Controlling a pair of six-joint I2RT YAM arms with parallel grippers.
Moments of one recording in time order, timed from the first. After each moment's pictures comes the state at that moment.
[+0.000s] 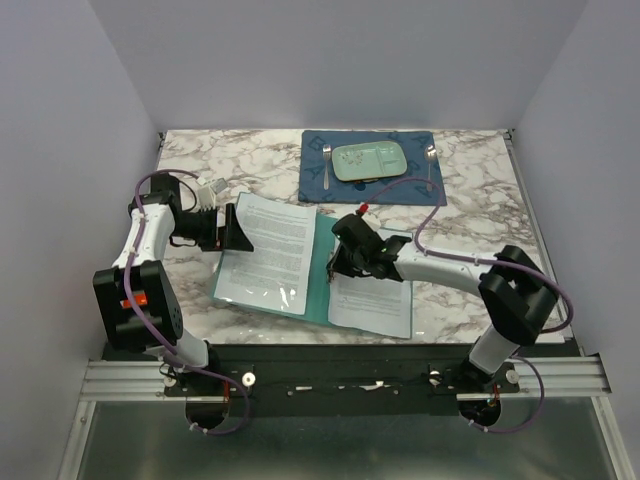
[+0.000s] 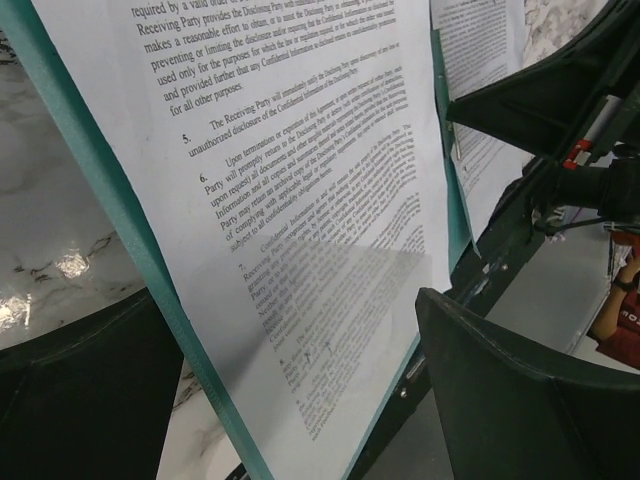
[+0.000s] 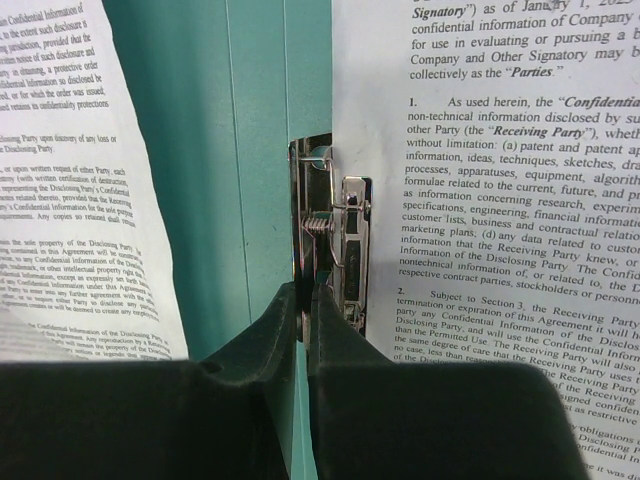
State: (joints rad) left arm 0.21 1.53 1.14 -0.98 0.90 0.32; right arm 0.88 1.65 1.01 -0.24 0.18 1.08
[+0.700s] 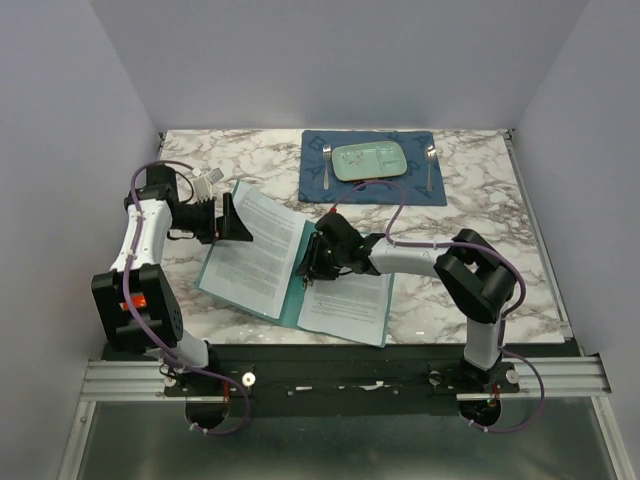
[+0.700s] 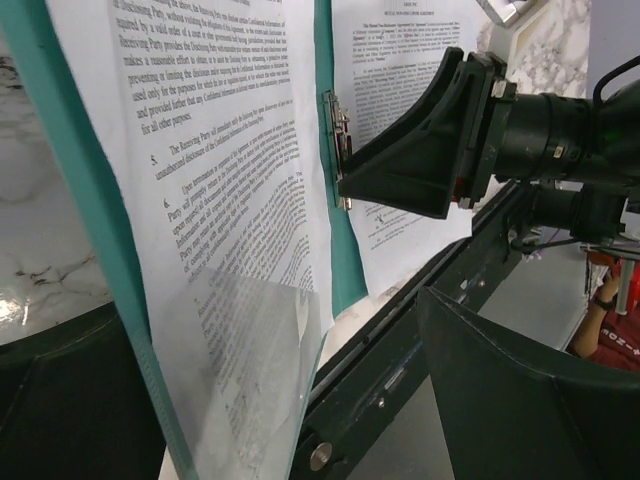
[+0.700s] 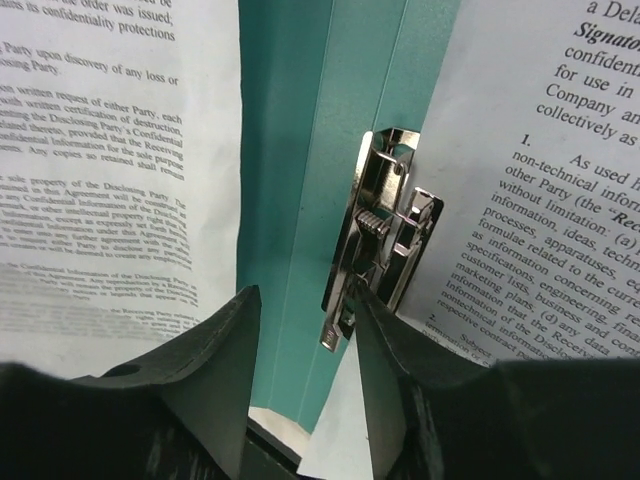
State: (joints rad) left arm 0.21 1.52 1.20 -0.98 0.91 0.23; right arm 0.88 1.90 1.13 -0.05 -0.12 1.01
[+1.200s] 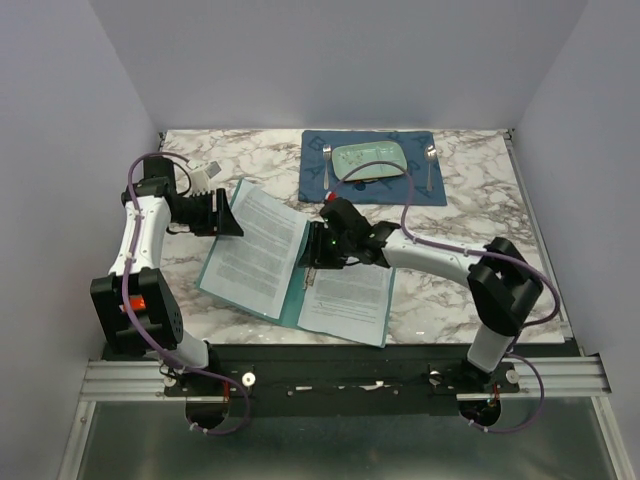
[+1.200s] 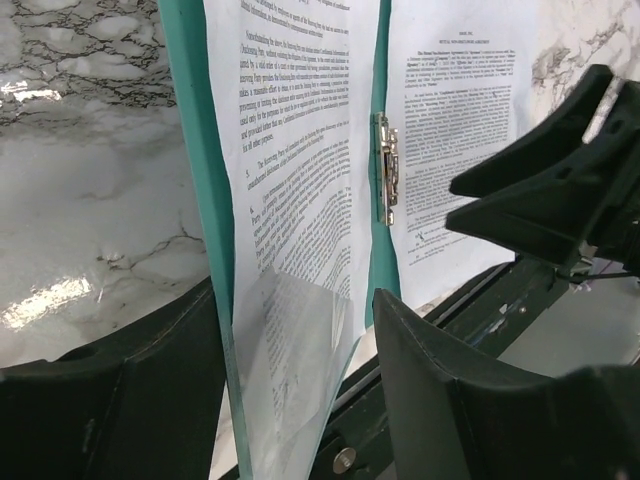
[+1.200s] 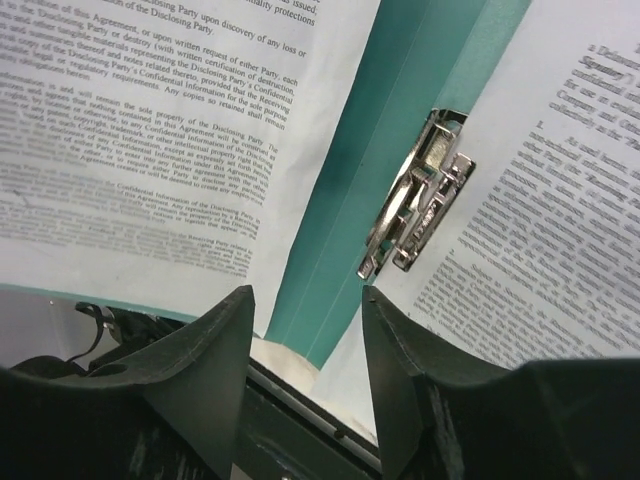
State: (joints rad) left arm 0.20 1.51 1.26 -0.98 0.78 0.19; right arm 0.87 1.77 1.21 -0.24 -0.12 0.85
